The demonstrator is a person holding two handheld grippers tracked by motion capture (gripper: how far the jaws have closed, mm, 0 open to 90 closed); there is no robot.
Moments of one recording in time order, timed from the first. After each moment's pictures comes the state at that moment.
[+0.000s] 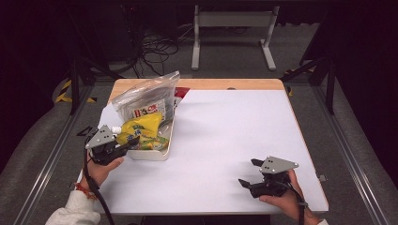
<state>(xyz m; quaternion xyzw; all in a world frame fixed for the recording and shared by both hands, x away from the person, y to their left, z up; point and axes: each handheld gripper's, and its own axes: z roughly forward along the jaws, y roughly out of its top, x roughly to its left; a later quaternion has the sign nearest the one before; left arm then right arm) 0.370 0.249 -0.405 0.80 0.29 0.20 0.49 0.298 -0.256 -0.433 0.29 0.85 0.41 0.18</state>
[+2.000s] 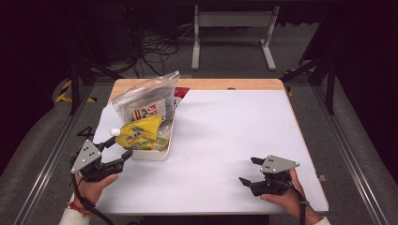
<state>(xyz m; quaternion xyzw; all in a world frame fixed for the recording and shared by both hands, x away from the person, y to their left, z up) 0.314 0.259 -0.404 0.73 0.34 0.28 0.52 0.300 -0.257 -0.428 0.27 0.85 0.41 0.19</state>
